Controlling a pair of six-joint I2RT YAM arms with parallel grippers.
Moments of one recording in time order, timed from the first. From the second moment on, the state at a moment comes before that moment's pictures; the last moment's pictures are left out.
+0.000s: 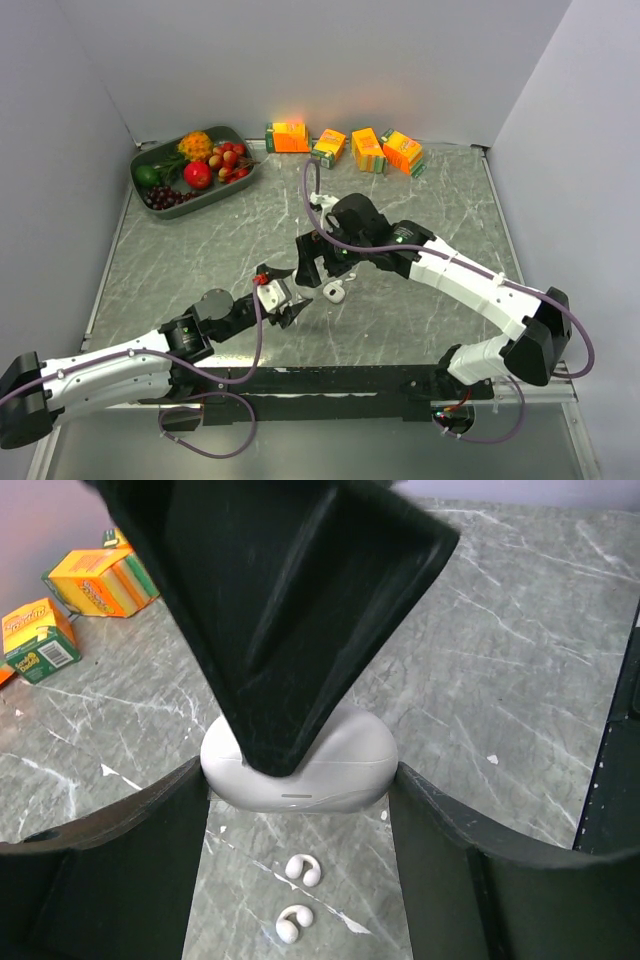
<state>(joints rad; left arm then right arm) -1.07 0.73 0.33 0.38 -0.07 0.18 0.86 1.36 1.25 -0.64 -0.24 0.39</state>
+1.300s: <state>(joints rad) -1.13 0.67 0.33 0.33 -0.16 0.18 0.86 1.32 1.20 -0.61 -0.26 0.41</state>
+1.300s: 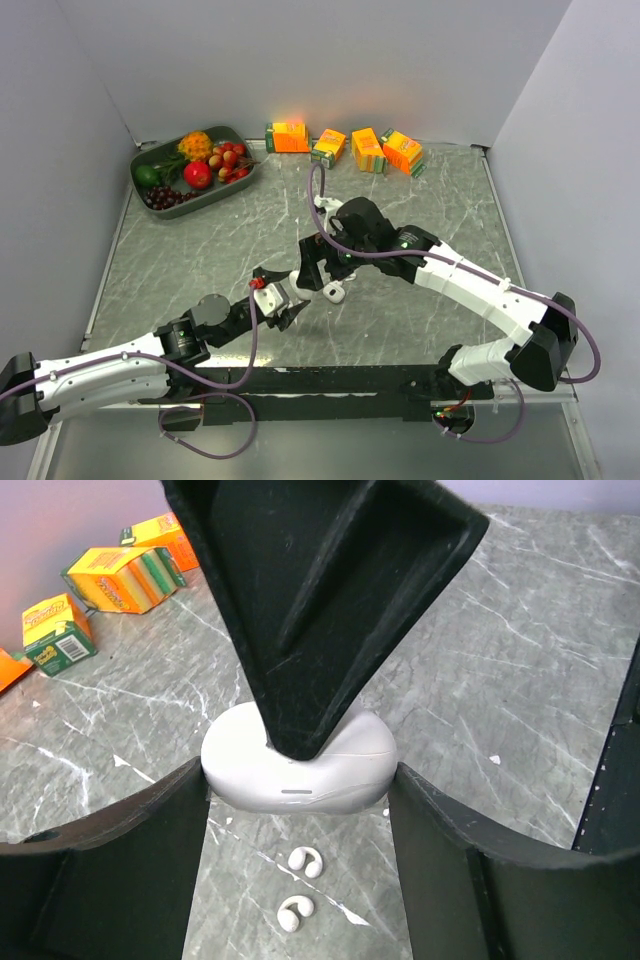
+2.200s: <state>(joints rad) -1.14 0.65 0.33 0.30 -0.20 0.18 0.83 1.29 1.18 -0.61 -0.25 0.41</state>
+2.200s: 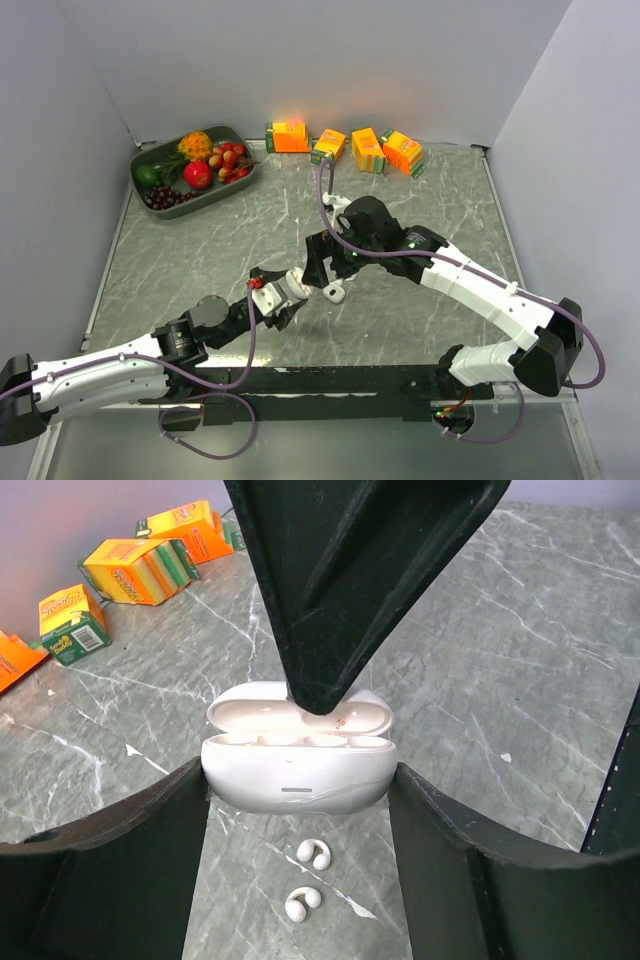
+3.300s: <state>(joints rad) -1.14 0.66 0.33 0.30 -0.21 0.18 0.82 1.30 1.19 -0.62 -0.30 0.41</state>
